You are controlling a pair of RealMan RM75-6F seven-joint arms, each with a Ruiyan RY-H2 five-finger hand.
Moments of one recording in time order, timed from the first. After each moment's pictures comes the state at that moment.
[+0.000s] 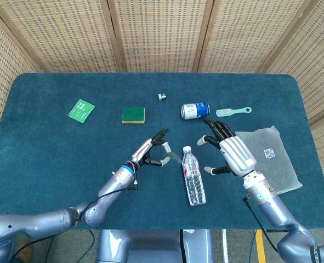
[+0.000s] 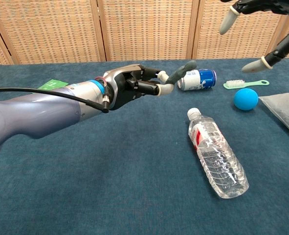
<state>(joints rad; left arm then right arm) -0.87 -1.84 -0.44 -1.37 1.00 0.70 -0.51 0.54 -1.15 0.27 -1.85 -1.43 1.07 0.09</state>
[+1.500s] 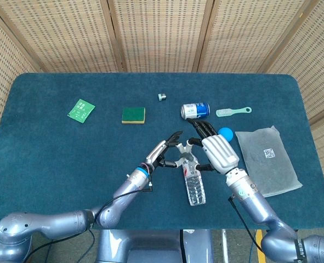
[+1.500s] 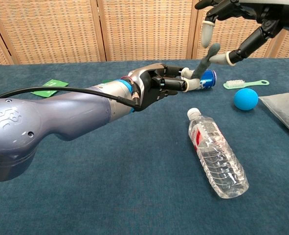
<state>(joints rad) -0.93 -1.94 -0.50 -1.36 0.92 0.71 -0.49 0.65 -1.20 0.28 -1.94 -1.21 1.05 -0.10</state>
